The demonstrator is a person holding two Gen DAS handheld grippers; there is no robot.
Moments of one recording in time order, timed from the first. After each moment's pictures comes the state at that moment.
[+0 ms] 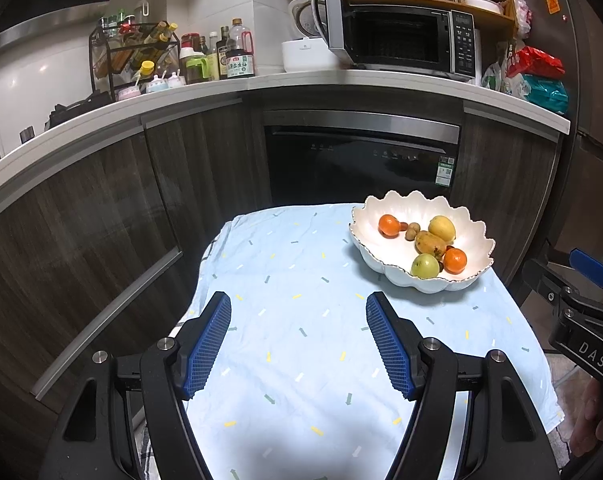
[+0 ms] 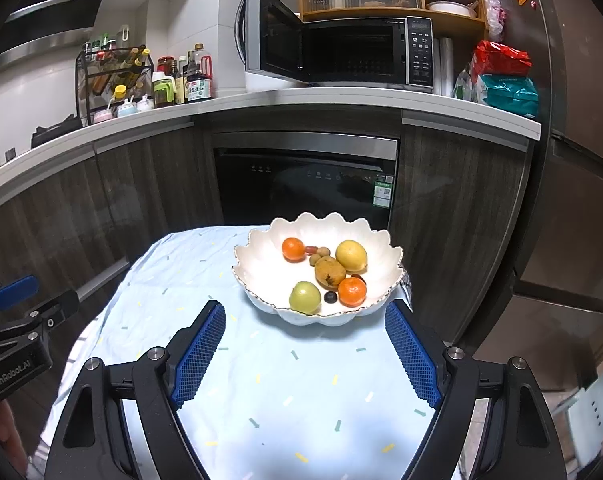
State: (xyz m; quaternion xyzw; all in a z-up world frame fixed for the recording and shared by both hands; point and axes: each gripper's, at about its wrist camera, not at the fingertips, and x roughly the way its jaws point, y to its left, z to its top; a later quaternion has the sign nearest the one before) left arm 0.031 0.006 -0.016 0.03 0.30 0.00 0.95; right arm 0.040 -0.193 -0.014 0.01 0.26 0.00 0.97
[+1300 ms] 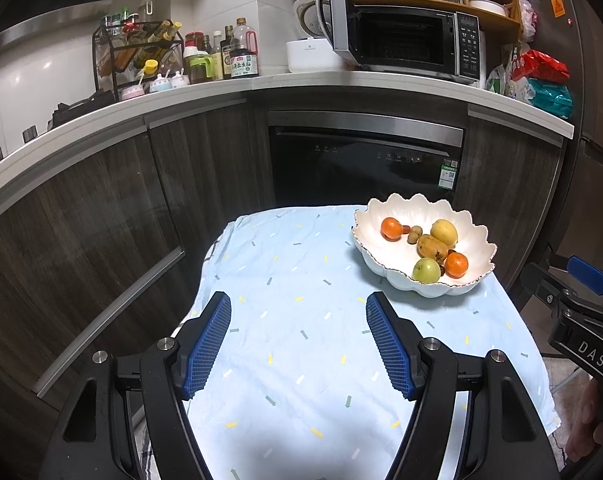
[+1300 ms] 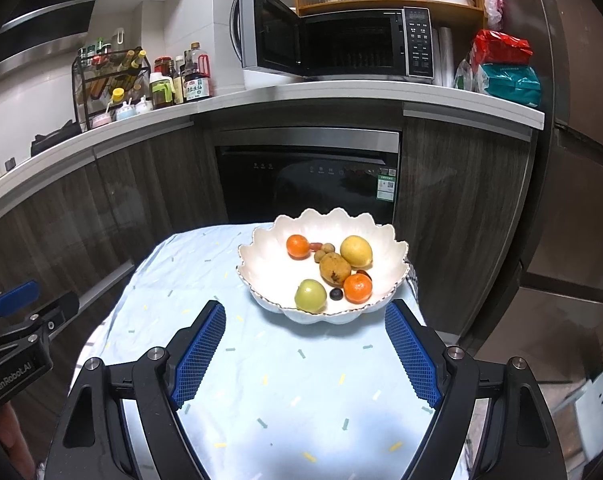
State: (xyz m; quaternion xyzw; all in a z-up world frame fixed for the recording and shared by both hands) left arm 0.036 0.005 -0.009 0.03 0.30 0.01 0.95; right arm 0.045 -0.194 -0.011 0.02 0.27 0.01 0.96
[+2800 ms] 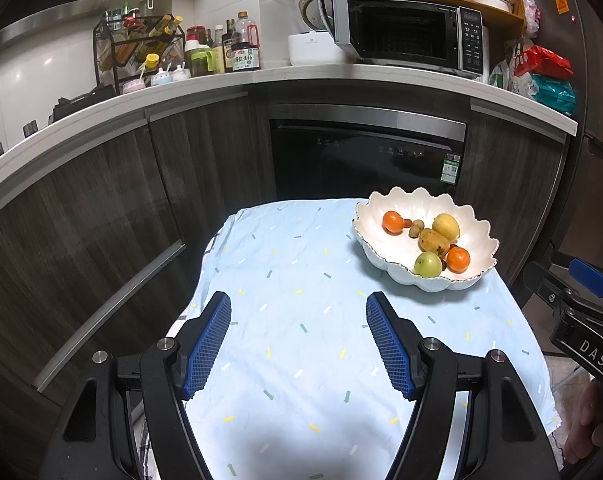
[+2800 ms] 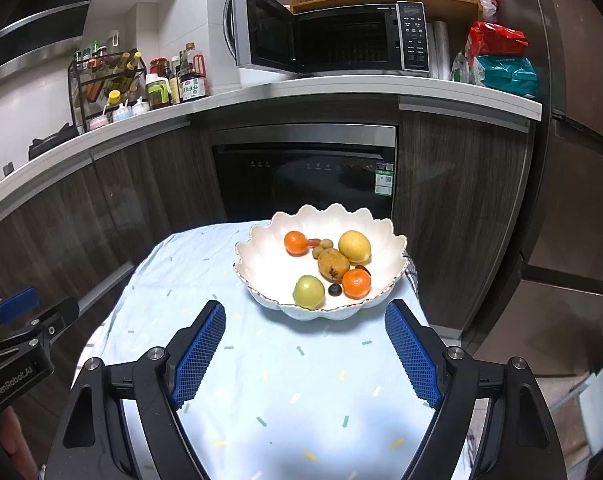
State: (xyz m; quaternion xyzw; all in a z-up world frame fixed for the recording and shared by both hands) left arm 0.037 0.005 -0.014 0.02 0.31 0.01 0.95; right arm 0.044 -0.195 -0.016 0.03 0.28 0.00 0.96
